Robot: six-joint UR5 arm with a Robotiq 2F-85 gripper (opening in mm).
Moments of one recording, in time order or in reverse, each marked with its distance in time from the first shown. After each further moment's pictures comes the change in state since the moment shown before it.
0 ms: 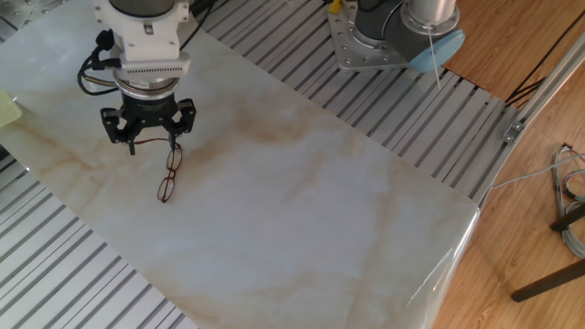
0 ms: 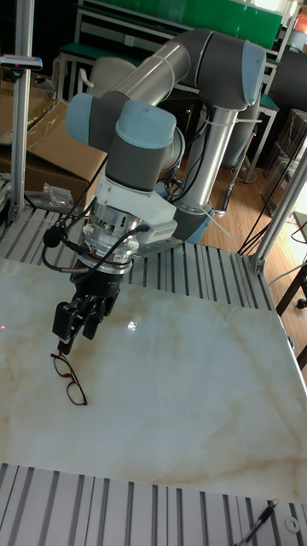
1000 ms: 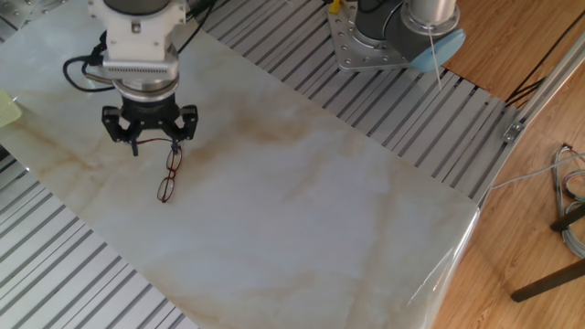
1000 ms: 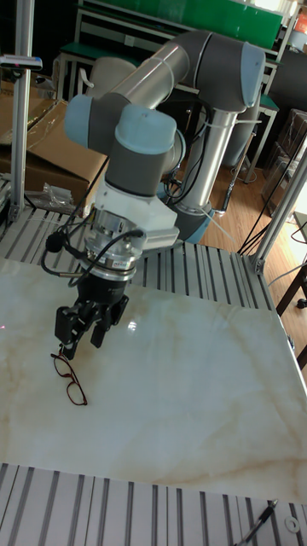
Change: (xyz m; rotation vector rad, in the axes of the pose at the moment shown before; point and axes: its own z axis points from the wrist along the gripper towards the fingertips) arm -0.018 -0.003 0.009 -0.023 -0.022 0.164
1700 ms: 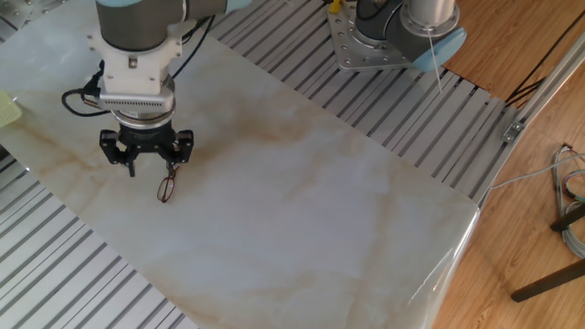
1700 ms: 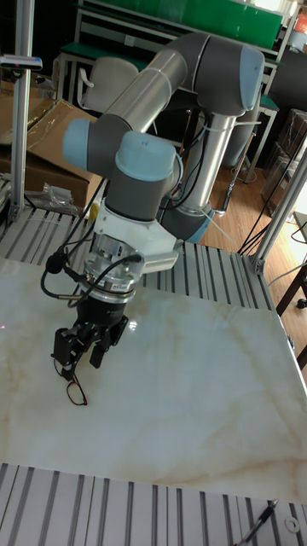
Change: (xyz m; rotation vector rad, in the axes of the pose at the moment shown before) arm -0.014 -0.005 0.029 0.014 -0.008 0.028
